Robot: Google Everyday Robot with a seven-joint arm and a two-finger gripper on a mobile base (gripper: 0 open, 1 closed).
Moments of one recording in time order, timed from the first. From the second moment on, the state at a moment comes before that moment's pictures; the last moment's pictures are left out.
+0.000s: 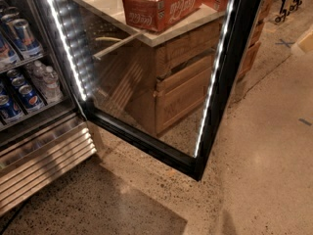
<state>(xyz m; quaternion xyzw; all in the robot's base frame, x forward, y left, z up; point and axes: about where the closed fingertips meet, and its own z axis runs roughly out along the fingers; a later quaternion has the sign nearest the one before) 0.601 -0.358 1.014 -0.45 0.82 -0.02 0.36</state>
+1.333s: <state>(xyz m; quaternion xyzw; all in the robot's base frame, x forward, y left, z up) 0.609 -0.297 1.069 -0.55 0.65 0.09 0.51</state>
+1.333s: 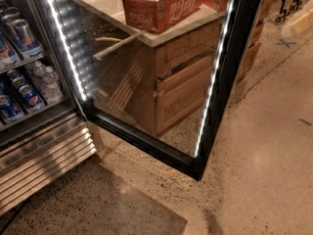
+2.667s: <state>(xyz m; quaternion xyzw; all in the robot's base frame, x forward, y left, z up) 0.671 -0.207 1.097 -0.52 0.52 0.25 0.63</state>
